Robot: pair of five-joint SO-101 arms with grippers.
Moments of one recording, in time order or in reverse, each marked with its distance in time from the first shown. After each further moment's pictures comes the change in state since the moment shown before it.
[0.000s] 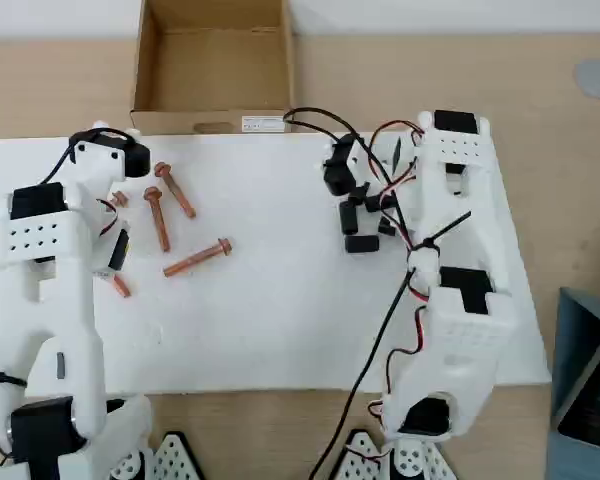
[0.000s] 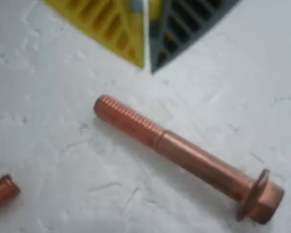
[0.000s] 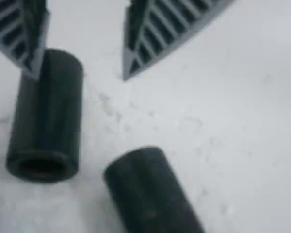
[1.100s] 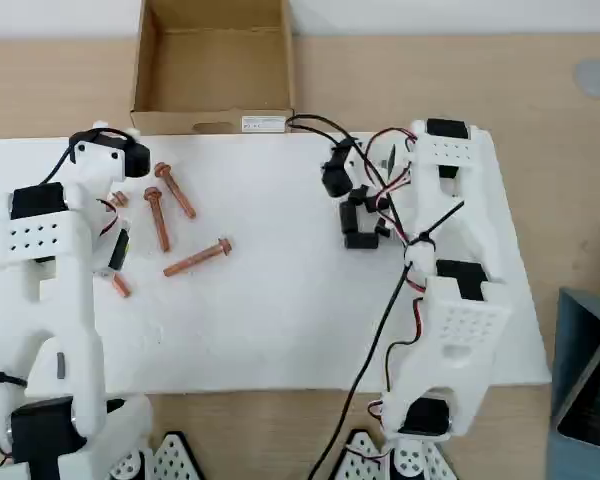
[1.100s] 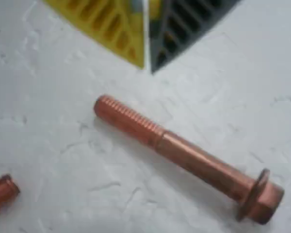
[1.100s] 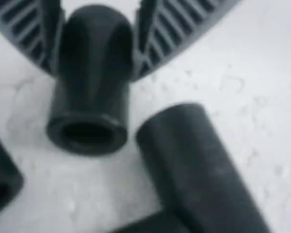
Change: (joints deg) left arm 0.0 0.0 0.0 0.0 0.0; right arm -0.4 5.1 1.3 -5.9 -2.4
